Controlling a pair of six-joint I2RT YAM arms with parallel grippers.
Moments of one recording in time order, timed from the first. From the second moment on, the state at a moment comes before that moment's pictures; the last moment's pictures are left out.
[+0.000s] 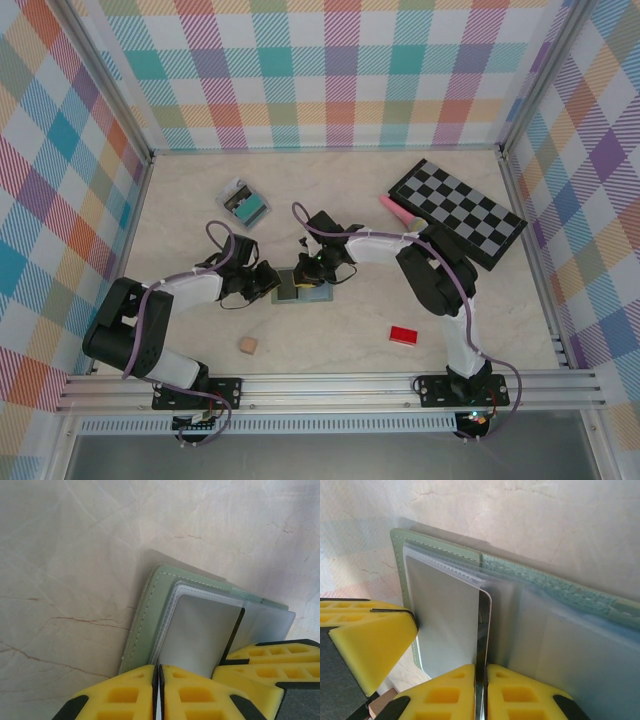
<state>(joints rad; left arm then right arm) -0.36 1.48 0.60 -0.14 0.35 -0.89 0.78 2.08 1.35 -0.40 -0.54 0.71</state>
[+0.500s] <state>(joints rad) -0.36 1.50 0.61 -0.14 0.35 -0.89 0.78 2.06 1.32 -0.39 -0.54 0.71</state>
